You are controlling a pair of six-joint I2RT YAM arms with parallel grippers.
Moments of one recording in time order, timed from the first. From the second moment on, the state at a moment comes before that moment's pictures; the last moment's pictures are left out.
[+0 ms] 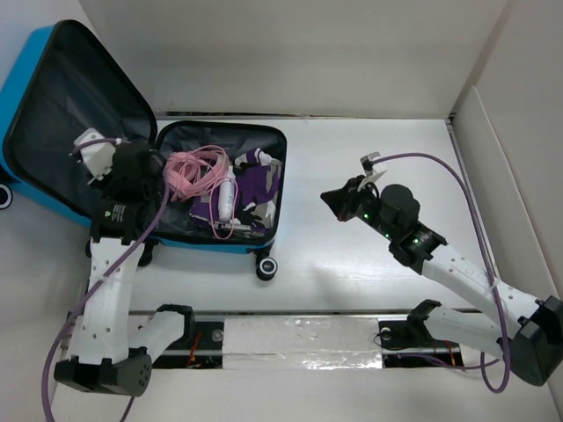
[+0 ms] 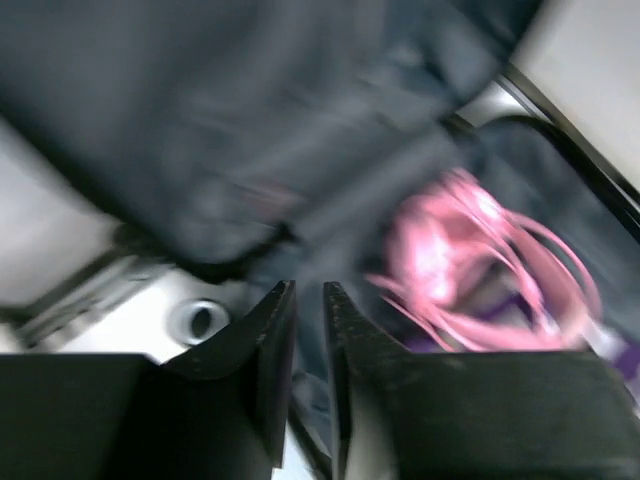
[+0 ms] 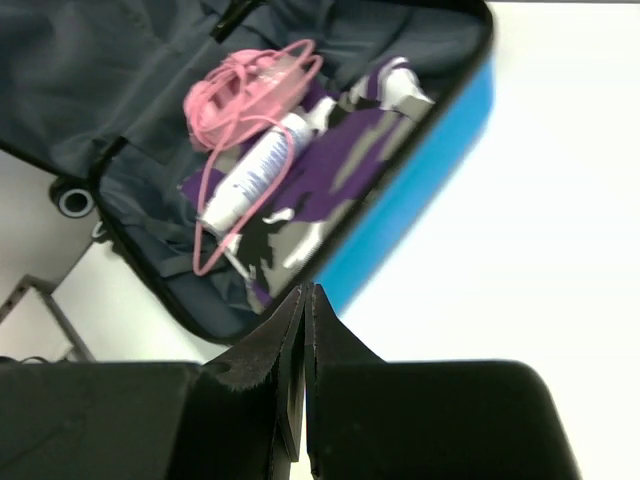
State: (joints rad) left arm -0.15 1.02 1.32 -0.86 -0.81 -0.59; right arm 0.68 1.04 0.76 0.18 -0.06 0.41
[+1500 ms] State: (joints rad) left arm 0.16 1.27 1.46 -0.80 -1.30 -0.28; right arm 0.74 0.90 0.72 0.16 -0.05 0.37
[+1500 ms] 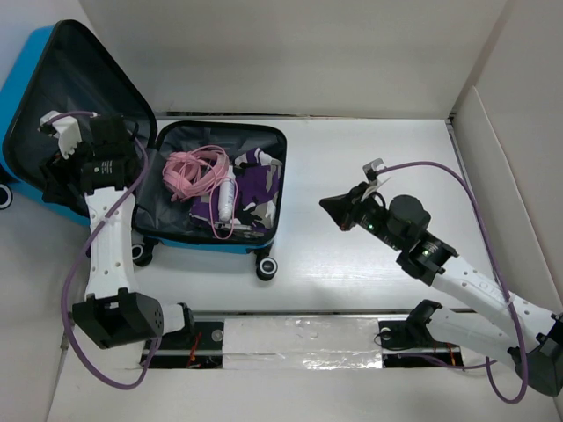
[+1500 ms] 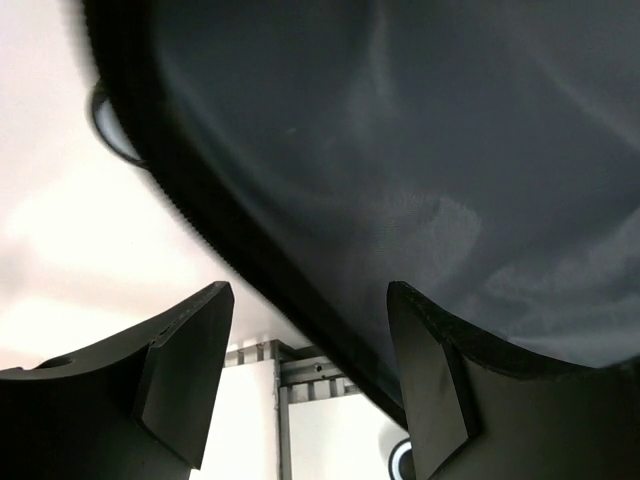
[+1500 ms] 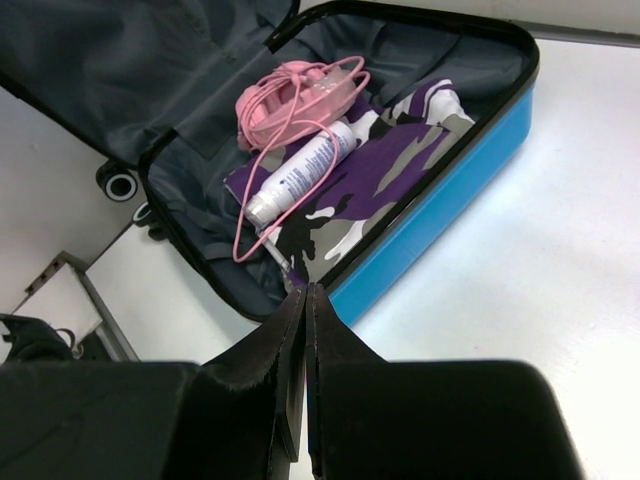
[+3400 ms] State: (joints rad) left arm -0.44 0.92 1.08 -0.76 0.64 -0.13; right arm 0.65 1.21 0.76 0.16 0.06 0.46
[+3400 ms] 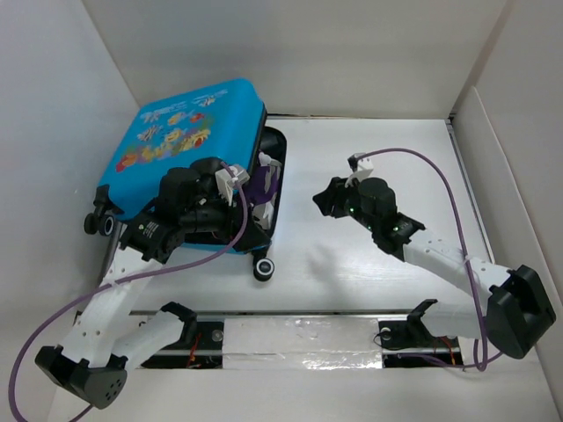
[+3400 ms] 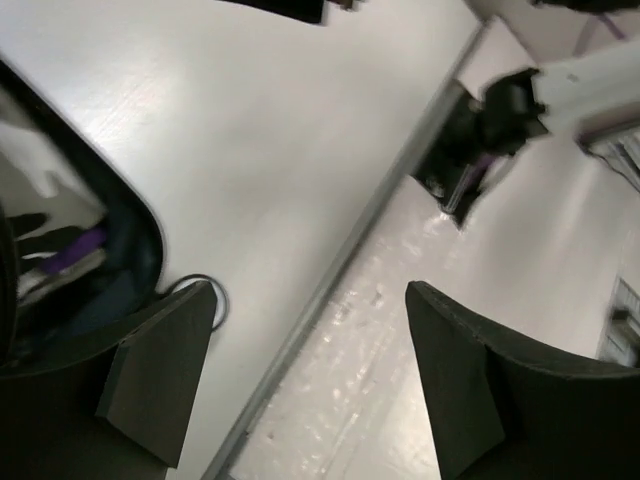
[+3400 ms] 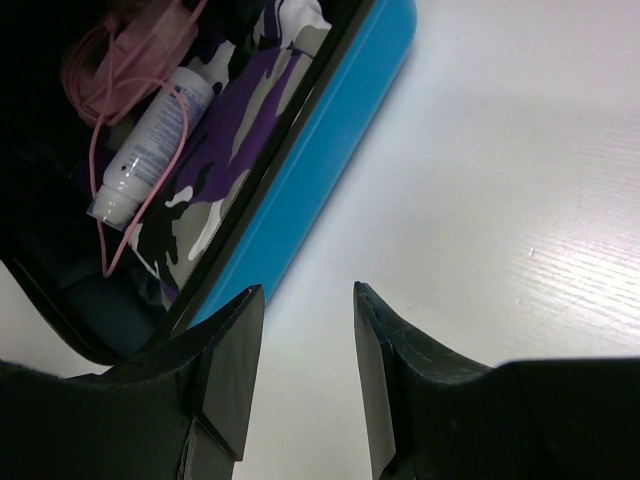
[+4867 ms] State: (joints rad) left arm 0.37 1.55 1.58 -0.72 -0.34 -0.47; right arm 0.73 1.17 0.77 0.20 -0.09 0.46
